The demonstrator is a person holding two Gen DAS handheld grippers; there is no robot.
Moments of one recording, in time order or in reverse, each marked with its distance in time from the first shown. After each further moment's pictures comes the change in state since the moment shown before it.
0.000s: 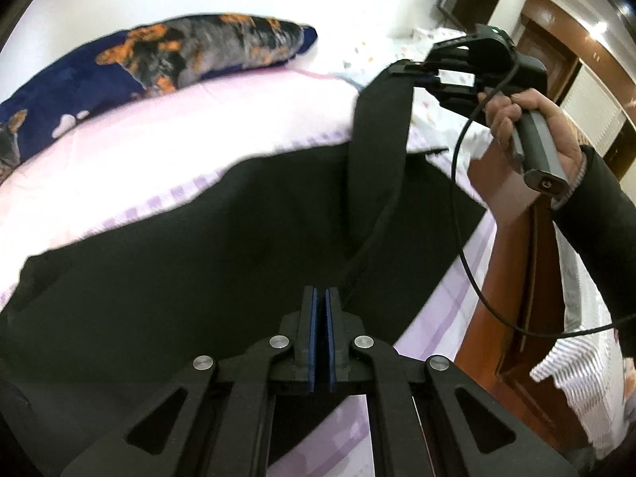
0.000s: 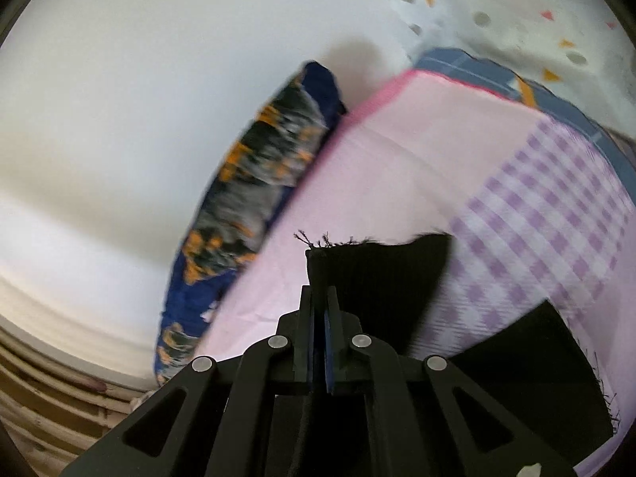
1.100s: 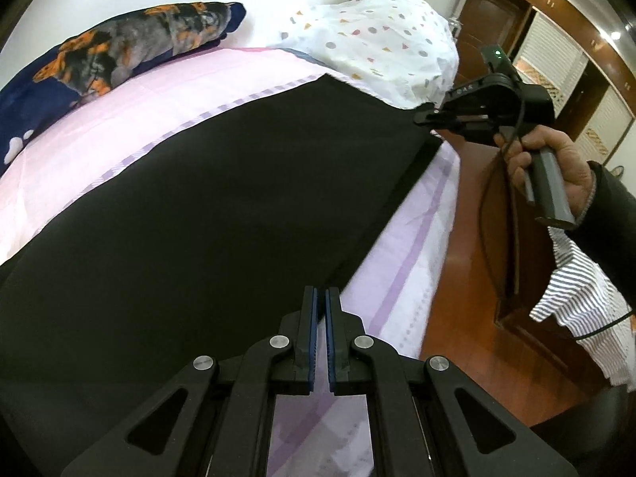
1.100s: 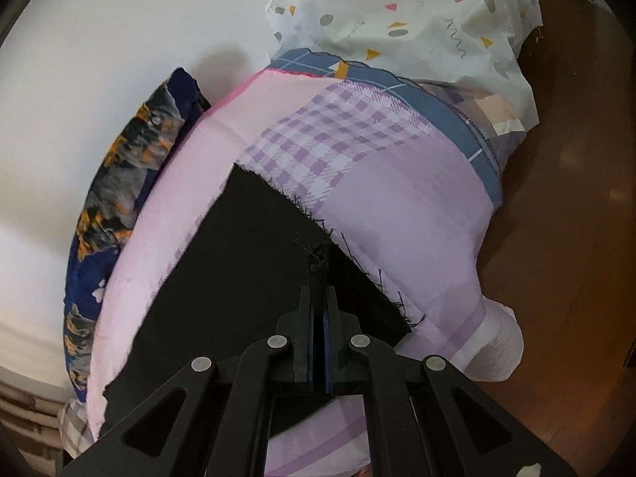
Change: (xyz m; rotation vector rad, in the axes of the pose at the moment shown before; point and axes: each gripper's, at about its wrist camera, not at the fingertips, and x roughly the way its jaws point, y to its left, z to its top) left arm 0.024 -0.040 -0.037 0.193 0.101 -0.107; right arm -0.079 -0.119 -0.083 0.055 -0.055 -0.381
